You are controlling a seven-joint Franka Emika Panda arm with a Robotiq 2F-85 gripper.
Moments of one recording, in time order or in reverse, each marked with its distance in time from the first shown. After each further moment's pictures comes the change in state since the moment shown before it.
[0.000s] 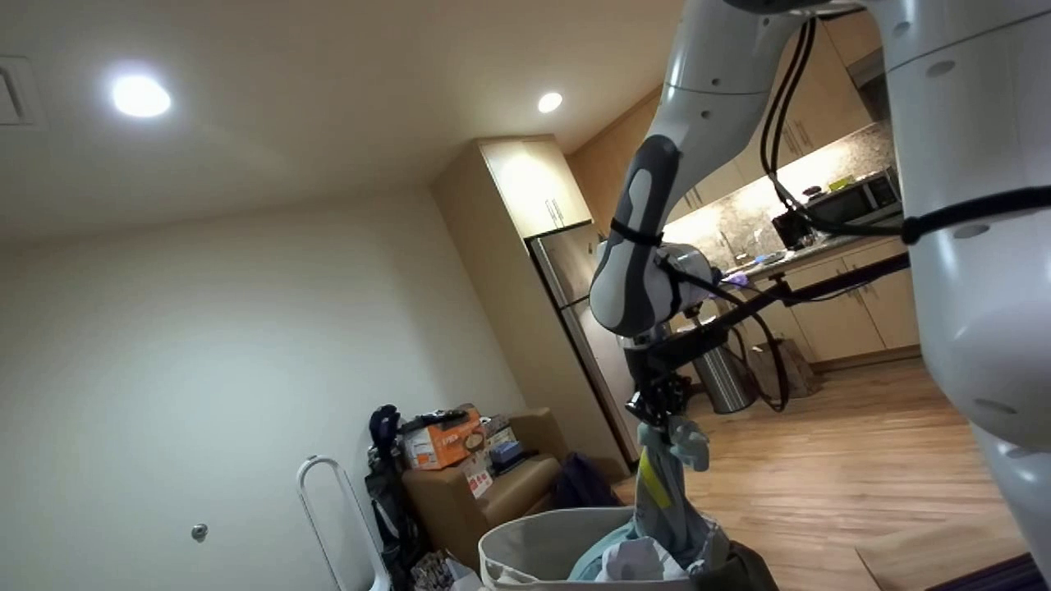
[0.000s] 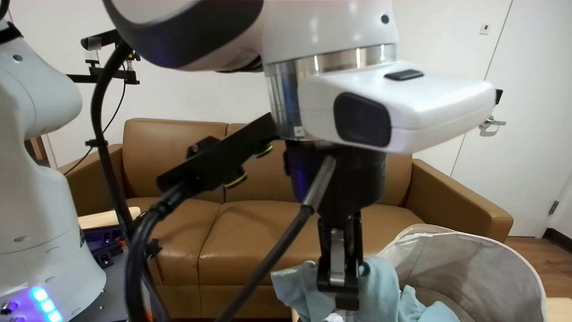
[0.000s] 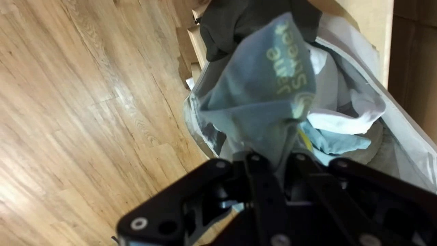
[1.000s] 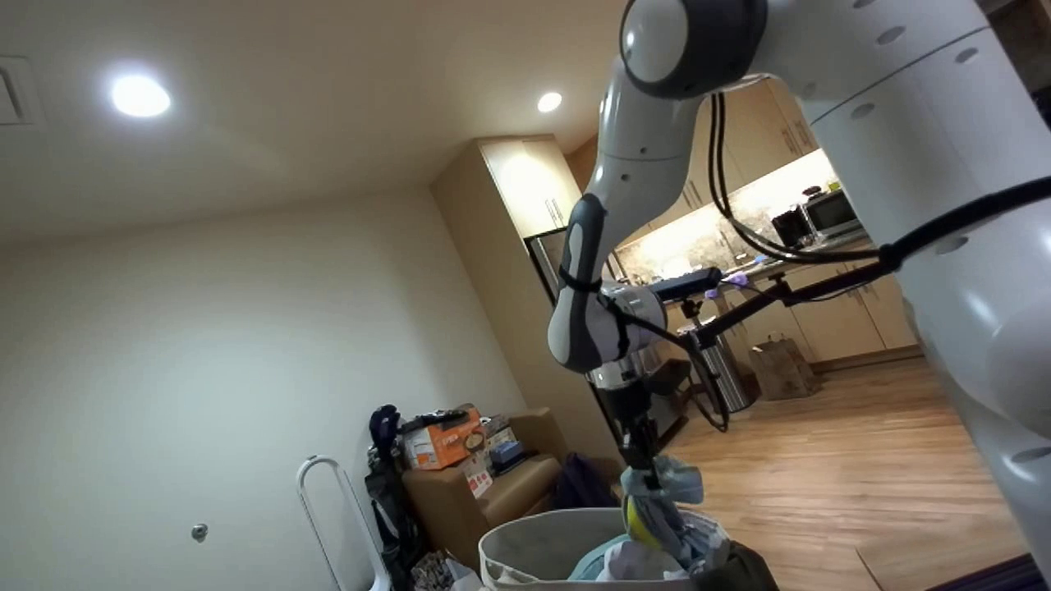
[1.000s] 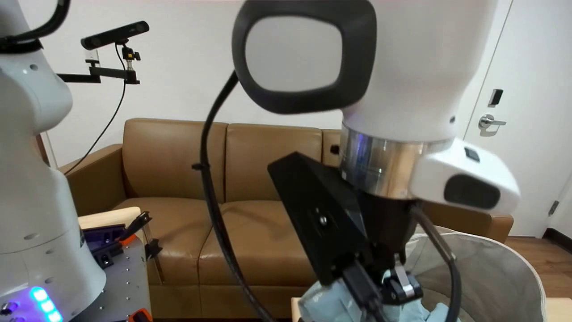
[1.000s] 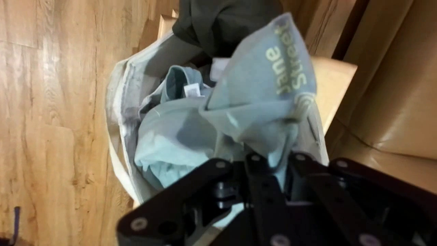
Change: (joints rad) arm 0.170 0.280 -0.066 0.188 0.289 -0.110 -0.678
